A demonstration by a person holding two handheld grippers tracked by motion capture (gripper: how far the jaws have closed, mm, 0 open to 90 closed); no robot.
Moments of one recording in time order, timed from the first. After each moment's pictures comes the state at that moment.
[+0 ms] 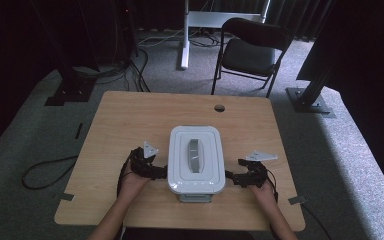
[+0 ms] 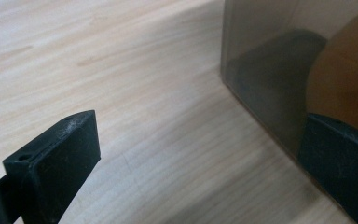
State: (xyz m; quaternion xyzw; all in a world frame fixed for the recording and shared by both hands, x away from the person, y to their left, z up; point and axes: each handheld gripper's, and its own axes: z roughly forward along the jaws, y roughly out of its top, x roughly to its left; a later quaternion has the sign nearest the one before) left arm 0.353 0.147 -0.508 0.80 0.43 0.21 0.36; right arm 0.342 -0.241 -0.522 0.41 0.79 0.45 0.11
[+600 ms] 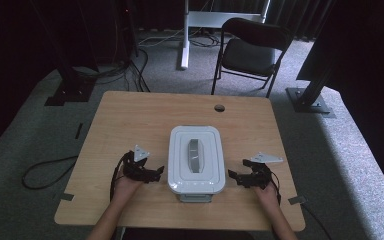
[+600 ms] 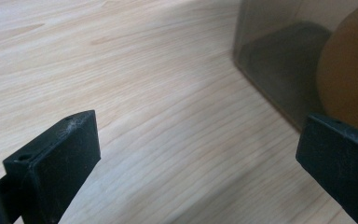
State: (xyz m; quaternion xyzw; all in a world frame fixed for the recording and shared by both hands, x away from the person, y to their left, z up) left arm 0.343 0.173 -0.516 0.79 0.44 0.20 0.37; right arm 0.337 -0.253 -0.525 0.43 0.77 0.45 0.13
